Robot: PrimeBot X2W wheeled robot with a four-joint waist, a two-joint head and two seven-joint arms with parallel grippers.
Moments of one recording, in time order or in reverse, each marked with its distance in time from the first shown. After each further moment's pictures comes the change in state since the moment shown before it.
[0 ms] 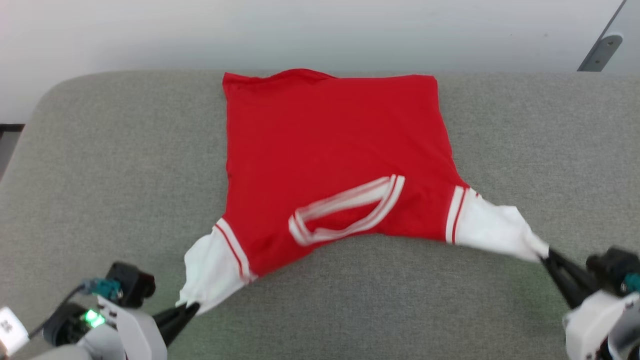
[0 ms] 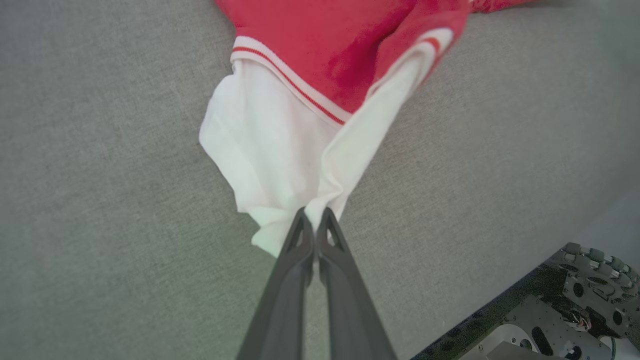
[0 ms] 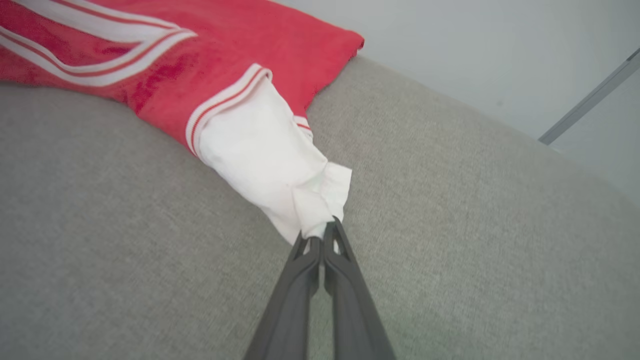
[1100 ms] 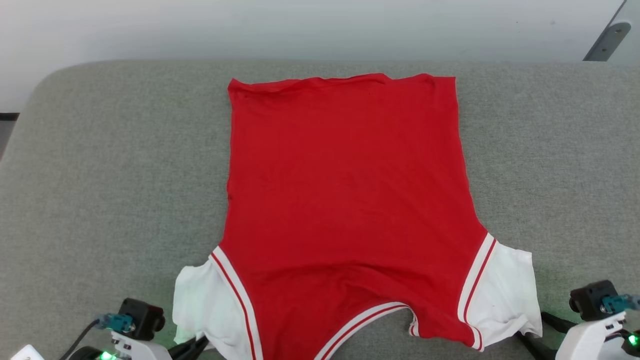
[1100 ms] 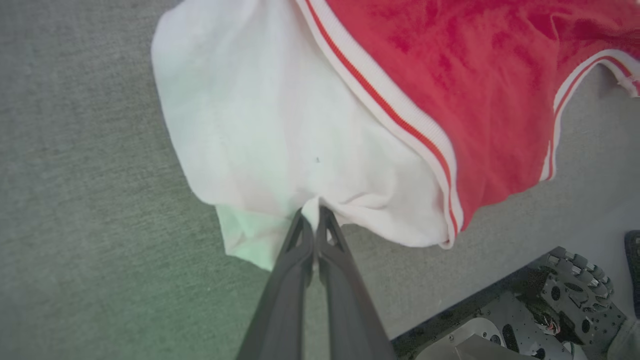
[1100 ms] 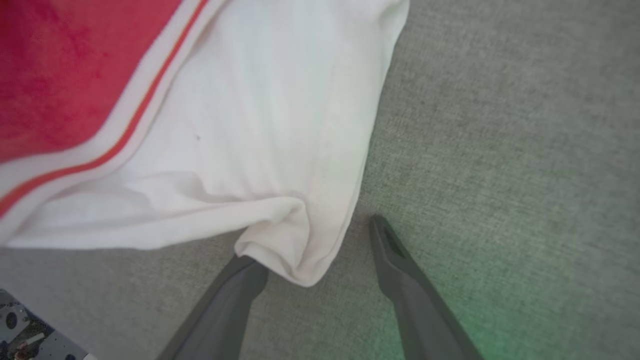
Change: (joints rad) left arm 0.136 -0.087 0.001 0.094 -0.063 0.031 -0.069; right arm 0.143 0.065 -0.023 0.025 0.205 0.003 0.342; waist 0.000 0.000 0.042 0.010
